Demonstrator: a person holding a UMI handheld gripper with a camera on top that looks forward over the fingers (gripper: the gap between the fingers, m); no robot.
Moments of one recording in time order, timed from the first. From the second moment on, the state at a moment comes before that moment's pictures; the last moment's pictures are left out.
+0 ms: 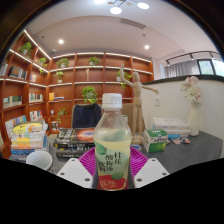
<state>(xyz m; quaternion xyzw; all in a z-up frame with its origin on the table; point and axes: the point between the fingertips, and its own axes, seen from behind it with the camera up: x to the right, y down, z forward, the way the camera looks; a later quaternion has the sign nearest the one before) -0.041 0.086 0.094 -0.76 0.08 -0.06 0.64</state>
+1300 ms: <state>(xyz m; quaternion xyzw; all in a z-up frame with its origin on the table) -0.120 -0.190 0.179 -0.77 0.01 -0.02 0.64</state>
